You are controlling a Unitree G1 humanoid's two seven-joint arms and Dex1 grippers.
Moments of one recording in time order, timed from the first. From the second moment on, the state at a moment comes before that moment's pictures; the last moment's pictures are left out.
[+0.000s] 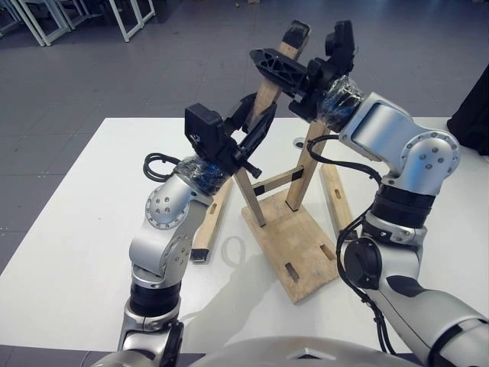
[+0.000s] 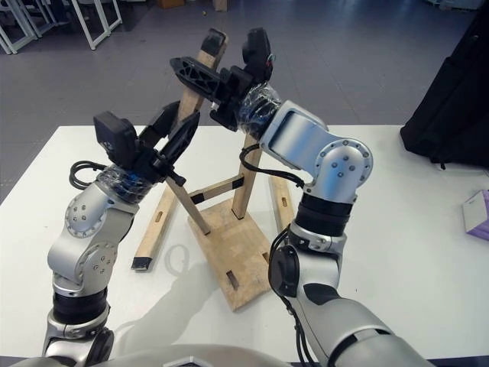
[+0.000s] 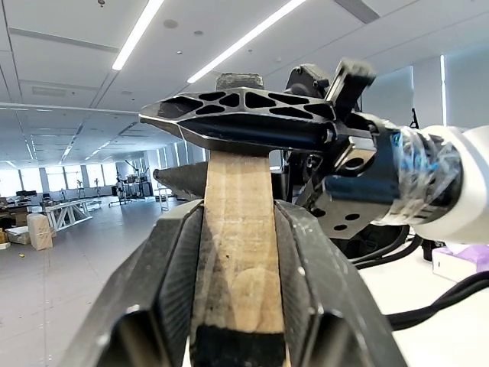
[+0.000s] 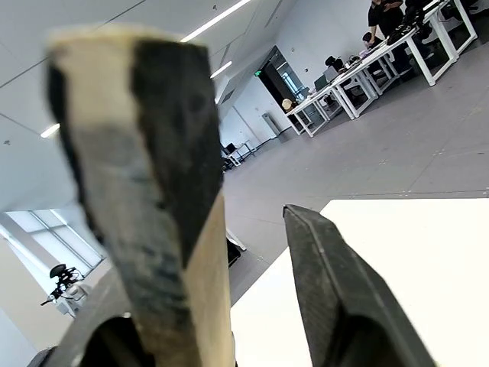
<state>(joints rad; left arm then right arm) -0.27 0.24 -0.07 -0.56 -0.41 0.35 -0.36 -0.91 0.03 -0.38 -0.07 1.21 1.19 -0.06</state>
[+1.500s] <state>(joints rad) -0.18 0.24 0.27 -0.12 -0.32 0.43 0.04 -0.41 -0.22 -0.21 0.16 0.61 0.48 0.11</state>
